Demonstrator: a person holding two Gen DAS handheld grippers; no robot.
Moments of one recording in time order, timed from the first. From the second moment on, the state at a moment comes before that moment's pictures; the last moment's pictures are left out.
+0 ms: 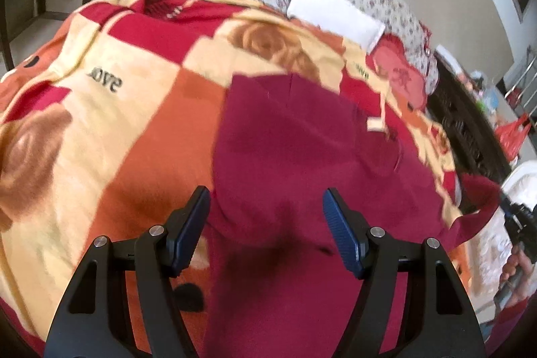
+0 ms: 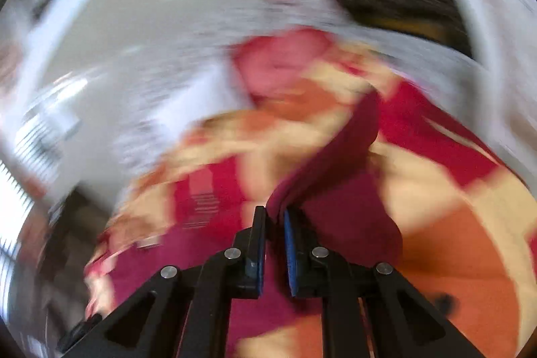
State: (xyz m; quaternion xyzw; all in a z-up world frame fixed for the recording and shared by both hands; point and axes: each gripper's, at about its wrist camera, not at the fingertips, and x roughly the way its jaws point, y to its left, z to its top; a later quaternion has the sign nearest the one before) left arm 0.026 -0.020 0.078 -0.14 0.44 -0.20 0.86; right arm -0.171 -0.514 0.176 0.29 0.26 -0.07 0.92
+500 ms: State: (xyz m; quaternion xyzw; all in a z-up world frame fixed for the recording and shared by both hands) left arm 0.032 -0.005 0.091 -0.17 0.42 -0.22 0.86; right arm -0.056 -0.269 0.087 0.11 0.42 0.16 0.89
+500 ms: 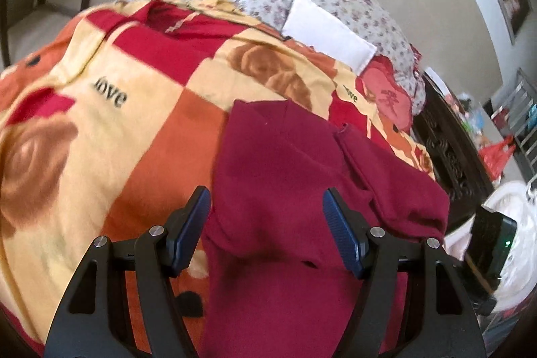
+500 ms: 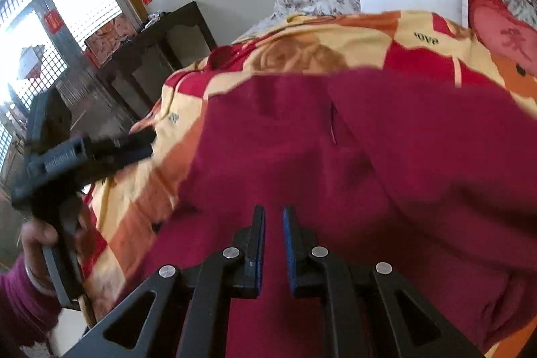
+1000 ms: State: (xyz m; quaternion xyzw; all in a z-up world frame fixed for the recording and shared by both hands) left arm 0.035 -0.009 0.074 -0.16 0.44 -0.21 0.86; right arm 0.048 -0.257 0.075 -0.05 0.41 0.03 0.91
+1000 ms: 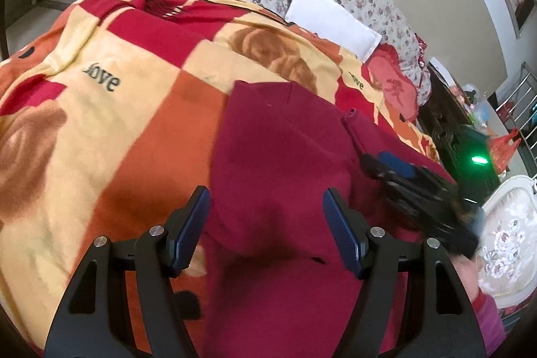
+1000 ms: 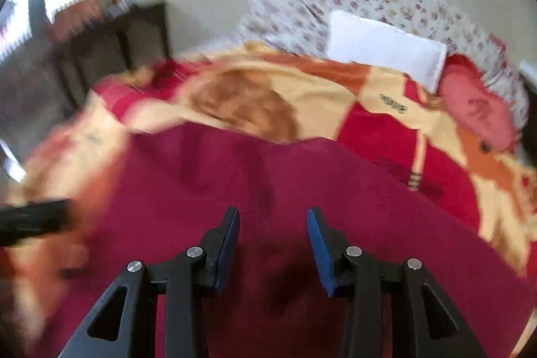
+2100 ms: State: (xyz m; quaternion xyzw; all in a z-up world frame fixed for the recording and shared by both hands) left arm 0.050 -0.039 0.048 -0.14 0.46 -0.20 0.85; right arm -0.120 -0.369 0.044 0.08 0.47 -0.01 0.88
